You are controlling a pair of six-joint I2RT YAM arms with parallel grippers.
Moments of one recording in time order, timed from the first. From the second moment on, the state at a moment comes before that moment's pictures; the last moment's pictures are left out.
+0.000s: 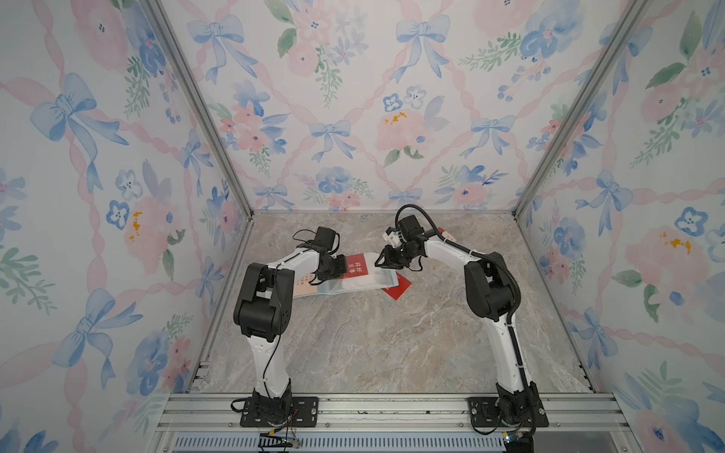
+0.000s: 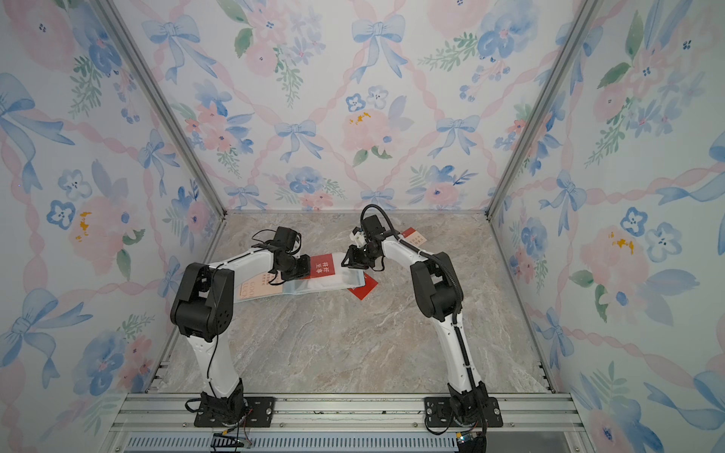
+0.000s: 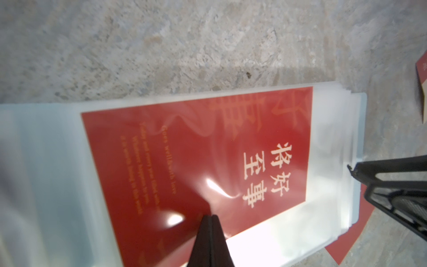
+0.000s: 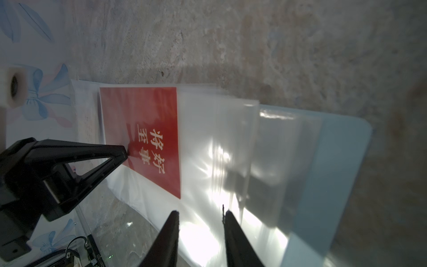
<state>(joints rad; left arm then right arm) -0.24 1.94 1.29 -0.47 0.19 -0.42 0.49 2.35 1.88 -0.60 -0.57 0.41</state>
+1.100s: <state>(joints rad) -0.12 1.87 1.19 -0.47 0.17 -0.40 0.57 2.49 2.09 -0.67 -0.62 0.39</state>
